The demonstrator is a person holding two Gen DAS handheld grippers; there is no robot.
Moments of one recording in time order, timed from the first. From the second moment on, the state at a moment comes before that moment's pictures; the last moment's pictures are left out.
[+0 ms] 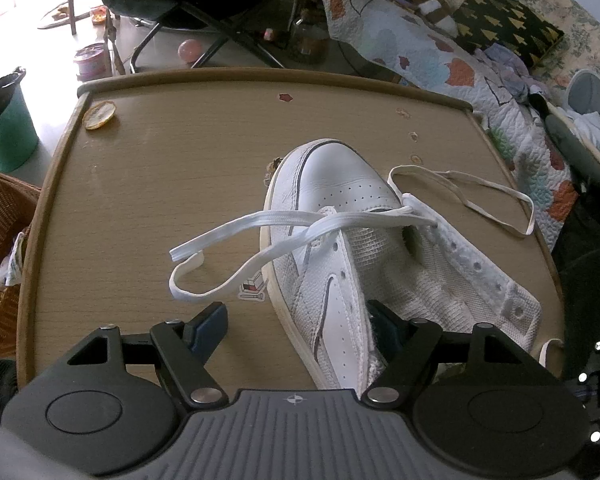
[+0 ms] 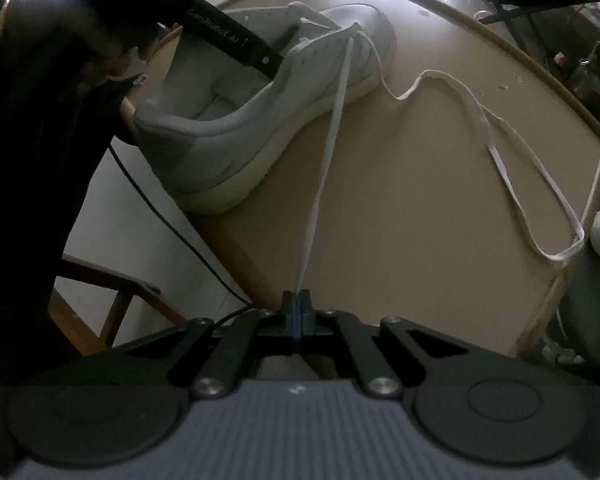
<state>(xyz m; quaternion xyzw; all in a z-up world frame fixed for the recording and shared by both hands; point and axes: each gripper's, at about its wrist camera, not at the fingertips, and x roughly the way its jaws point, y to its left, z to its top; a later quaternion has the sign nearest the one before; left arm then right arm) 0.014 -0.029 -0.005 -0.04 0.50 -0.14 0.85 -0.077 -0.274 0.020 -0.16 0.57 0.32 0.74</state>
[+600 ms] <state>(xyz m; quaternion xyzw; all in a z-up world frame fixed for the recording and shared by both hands) 0.014 -0.030 -0.005 -0.04 0.50 -0.14 0.85 -0.089 -0.286 0.028 -0.12 0.56 0.31 0.76</state>
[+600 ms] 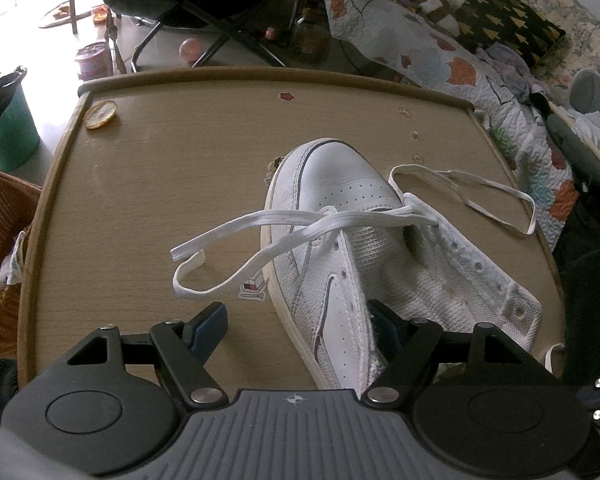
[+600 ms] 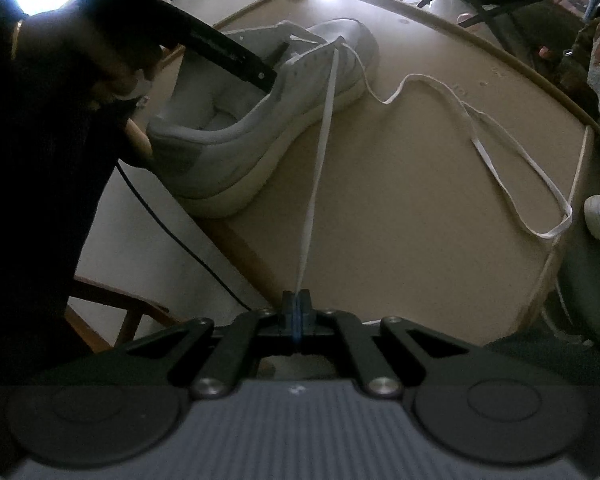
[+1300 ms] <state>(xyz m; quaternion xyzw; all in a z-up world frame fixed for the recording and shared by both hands) 0.013 -0.031 -0.005 -0.04 0.50 -0.14 0.85 -0.101 -0.300 0.035 -0.08 0.55 0.29 0.78</state>
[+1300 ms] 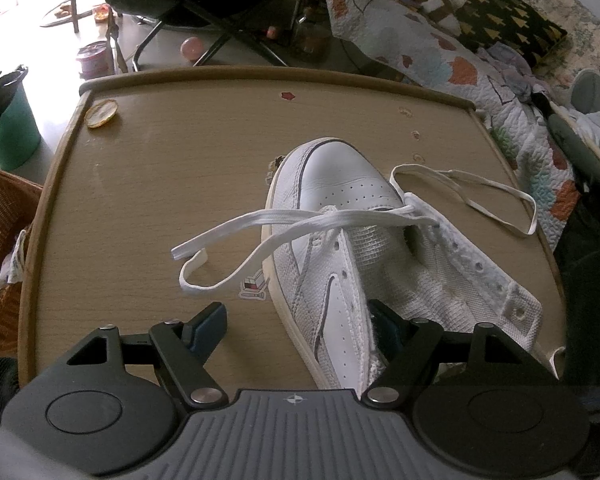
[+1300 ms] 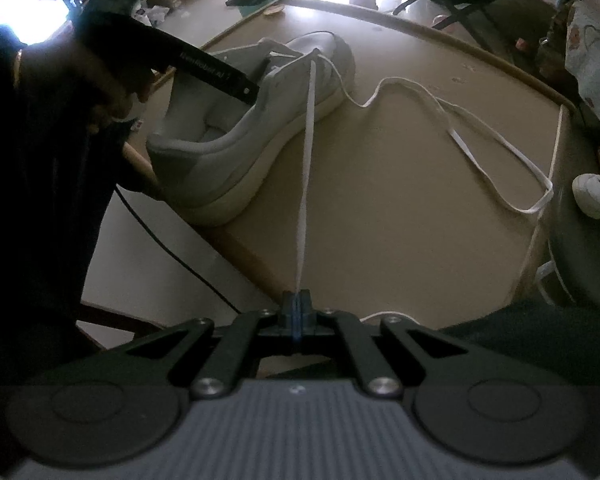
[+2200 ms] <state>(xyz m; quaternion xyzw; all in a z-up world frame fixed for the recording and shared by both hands) 0.013 -0.032 -0.005 -0.03 0.50 -0.13 0.85 -0.117 -0.330 0.048 0.02 0.51 0.19 0.84</state>
